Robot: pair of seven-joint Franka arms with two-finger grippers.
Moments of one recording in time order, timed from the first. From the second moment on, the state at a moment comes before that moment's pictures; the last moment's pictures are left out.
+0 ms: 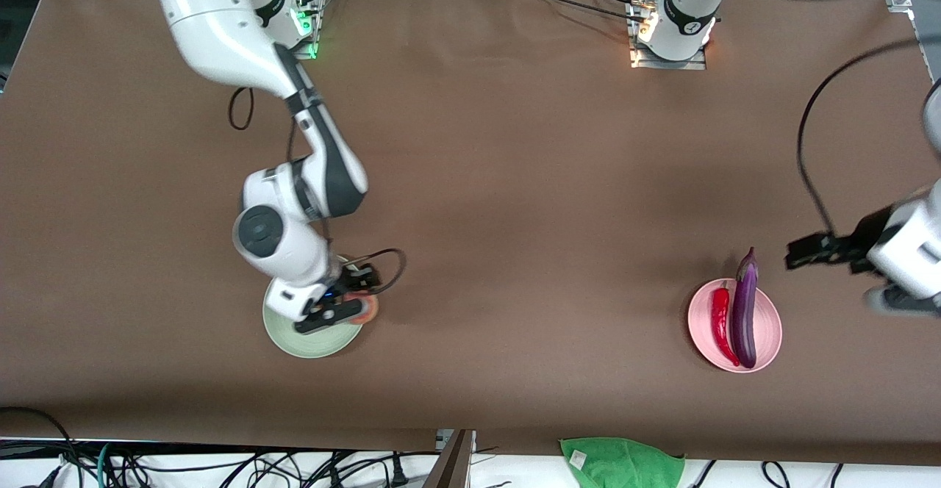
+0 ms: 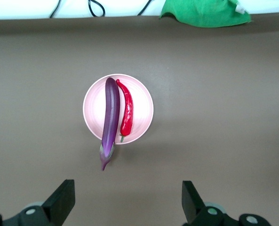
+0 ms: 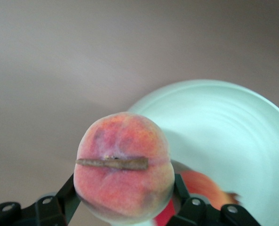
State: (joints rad) left arm 0.02 0.46 -0.04 -1.07 0.01 1.56 0.02; right arm 0.41 0.81 -0.12 -1.36 0.20 2.25 -0.14
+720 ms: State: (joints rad) left arm 0.00 0.10 -0.03 -1.55 0.00 1.56 -0.03; right arm 0.34 0.78 -0.11 -1.43 0.22 2.25 -0.25
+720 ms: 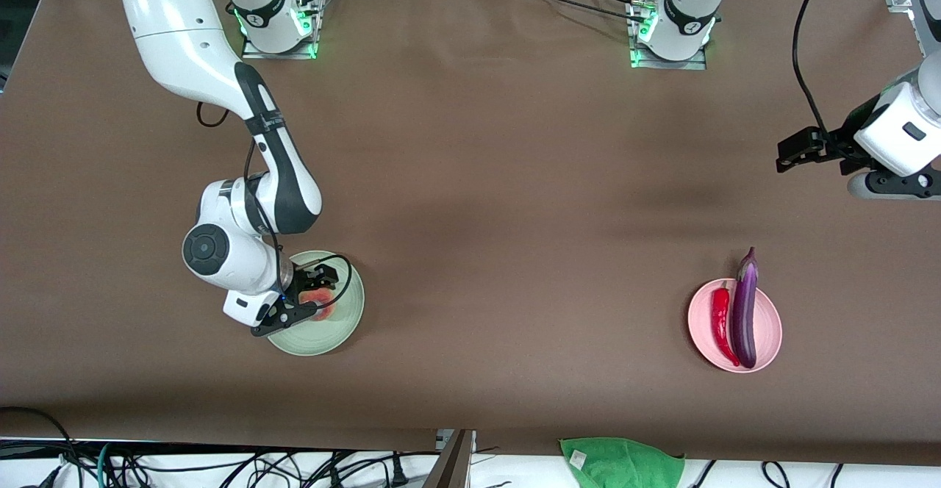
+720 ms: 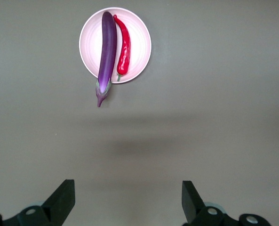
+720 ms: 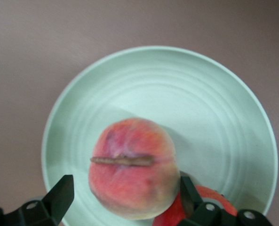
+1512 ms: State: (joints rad) left arm 0.00 0.10 -0.03 -1.57 -0.01 1.60 -0.03; right arm 0.34 0.42 -0.17 -1.42 0.22 1.77 -0.25
